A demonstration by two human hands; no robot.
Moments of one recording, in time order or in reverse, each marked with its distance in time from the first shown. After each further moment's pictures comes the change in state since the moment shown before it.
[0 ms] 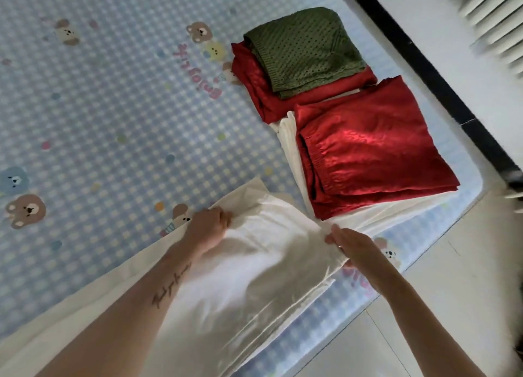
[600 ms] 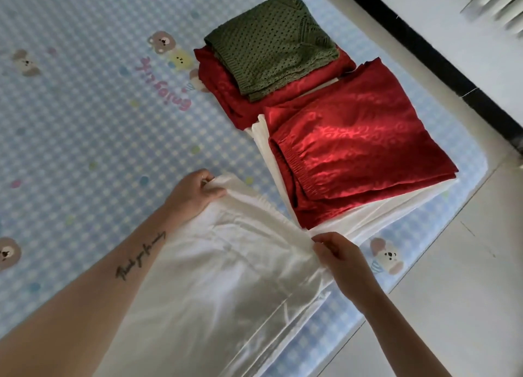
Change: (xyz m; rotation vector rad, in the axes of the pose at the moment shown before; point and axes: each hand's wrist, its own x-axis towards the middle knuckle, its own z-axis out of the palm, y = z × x) left_hand 0.071 0.040 -0.049 -0.243 0.135 0.159; right_hand 0.005 0.015 0.014 0.198 0.151 -0.228
